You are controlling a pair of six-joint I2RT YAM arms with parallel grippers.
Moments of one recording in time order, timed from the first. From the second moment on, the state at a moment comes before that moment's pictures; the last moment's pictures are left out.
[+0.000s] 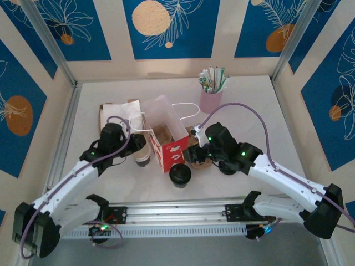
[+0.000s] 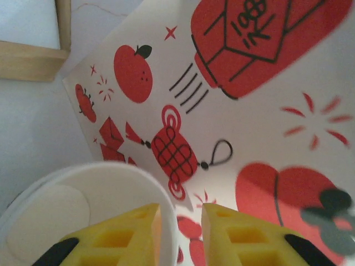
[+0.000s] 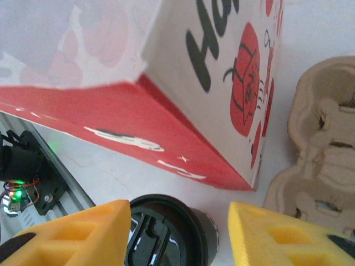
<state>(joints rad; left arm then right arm) -0.43 1.00 0.65 -0.28 0.27 -0.81 0.82 1.03 0.86 -0.50 -0.18 0.37</state>
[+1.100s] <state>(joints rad) -0.33 1.31 0.76 -0.07 0.29 -0.77 0.74 1.30 1.01 -0.47 -0.18 0.32</state>
